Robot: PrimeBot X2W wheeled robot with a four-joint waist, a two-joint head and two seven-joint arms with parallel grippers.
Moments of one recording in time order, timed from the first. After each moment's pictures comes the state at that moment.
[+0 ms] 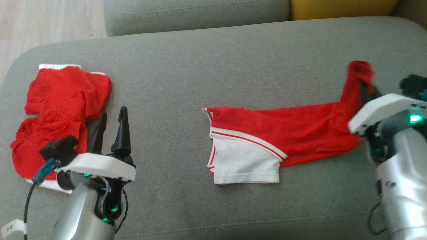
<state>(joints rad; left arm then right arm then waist) -0.24 0.11 -0.19 0.38 -0.61 -0.08 -0.25 -0.57 -0.17 -0.07 0.73 0.32 0.12 0.11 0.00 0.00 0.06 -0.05</state>
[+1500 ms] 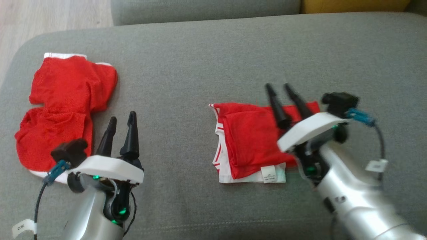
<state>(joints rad) -0.25 0.07 -0.18 0.44 -0.59 -0.11 -0.25 -0.57 -0.10 0.57 0.70 0.86 0.12 -0.19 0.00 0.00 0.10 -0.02</state>
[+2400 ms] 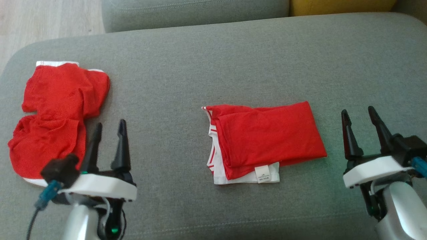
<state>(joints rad) -0.10 0.04 -0.08 0.21 -0.36 -0.11 -0.25 -0.20 -0.22 0.09 0.40 0.21 0.12 -0.25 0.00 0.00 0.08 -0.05</state>
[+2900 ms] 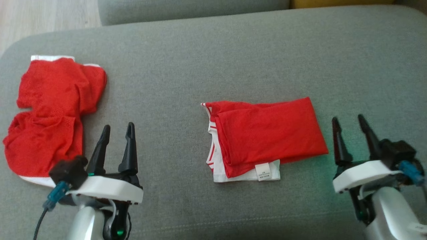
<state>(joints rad) -0.09 0.04 -0.11 0.21 -0.35 -0.10 -0.25 -0.19 -0.15 0.06 0.43 0.19 0.12 -0.23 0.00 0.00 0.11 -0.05</state>
